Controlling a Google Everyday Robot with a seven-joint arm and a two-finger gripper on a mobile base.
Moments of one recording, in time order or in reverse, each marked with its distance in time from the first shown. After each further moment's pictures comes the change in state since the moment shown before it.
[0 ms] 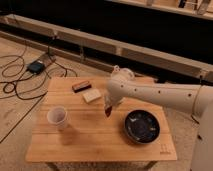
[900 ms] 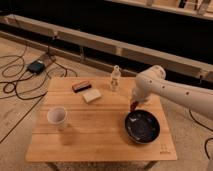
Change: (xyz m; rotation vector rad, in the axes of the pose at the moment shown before) arm 0.013 0.142 -0.014 -0.099 0.022 0.385
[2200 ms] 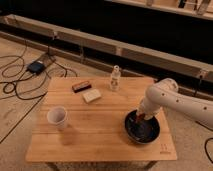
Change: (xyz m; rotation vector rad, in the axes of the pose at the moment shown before) arm -0.056 0.045 0.003 0.013 -0.055 0.084
